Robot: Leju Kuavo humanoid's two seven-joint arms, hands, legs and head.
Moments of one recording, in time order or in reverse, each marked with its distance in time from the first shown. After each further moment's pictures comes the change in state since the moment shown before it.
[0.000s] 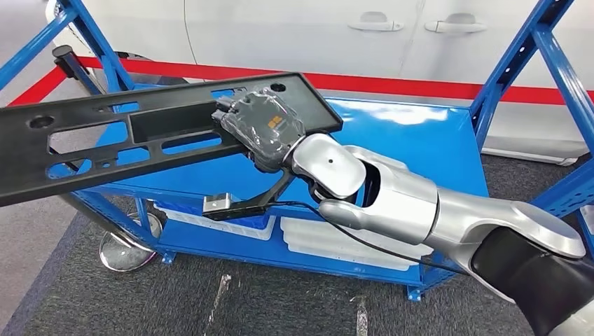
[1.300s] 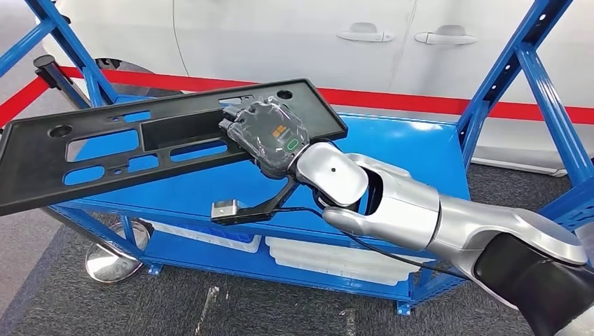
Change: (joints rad) left arm -0.005 0.006 -0.008 0.004 -0.029 -0.006 -0.004; right arm 0.028 -0.017 0.003 -0.006 0.055 0.005 0.005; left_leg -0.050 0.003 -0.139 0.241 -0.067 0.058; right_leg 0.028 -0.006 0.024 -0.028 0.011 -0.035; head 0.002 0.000
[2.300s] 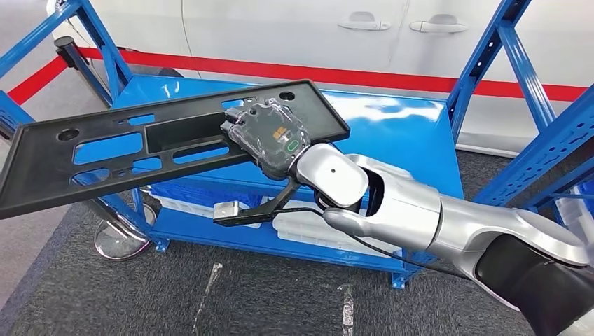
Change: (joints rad) left arm -0.002 -0.013 -0.019 0.000 -0.009 -0.009 0.011; right arm 0.001 0.001 0.004 -0.003 0.002 0.035 0.003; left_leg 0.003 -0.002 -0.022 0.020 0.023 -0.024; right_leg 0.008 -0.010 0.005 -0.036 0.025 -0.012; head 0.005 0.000
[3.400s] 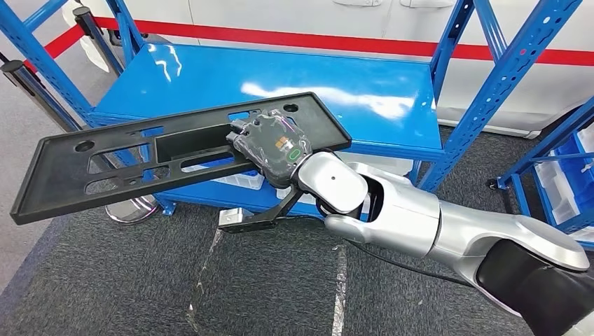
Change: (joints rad) left arm -0.005 0.002 -0.019 0.001 -0.006 0.000 0.016; right arm 0.029 -0.007 0.012 0.004 -0.006 0.013 0.010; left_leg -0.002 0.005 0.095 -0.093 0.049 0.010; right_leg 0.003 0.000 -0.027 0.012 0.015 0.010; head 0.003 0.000
